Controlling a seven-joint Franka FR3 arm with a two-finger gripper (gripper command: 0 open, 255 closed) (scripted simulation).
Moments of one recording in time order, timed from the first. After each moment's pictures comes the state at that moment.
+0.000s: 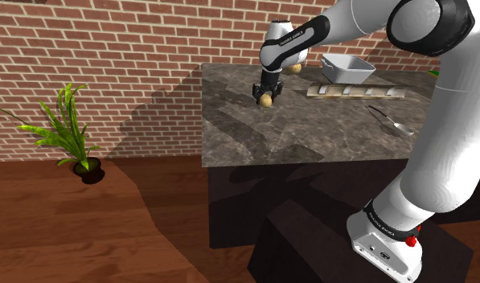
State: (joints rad) arm -0.03 0.36 -0.07 -1.88 -0.02 2.27 0.22
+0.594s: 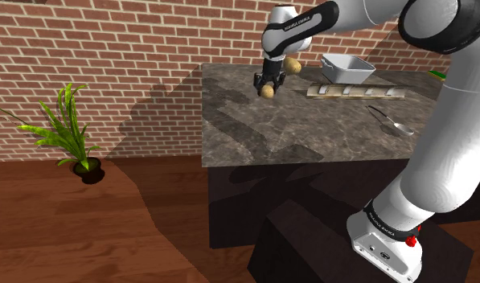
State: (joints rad) arm -0.02 0.30 -0.07 -1.83 -0.02 2.17 0.22
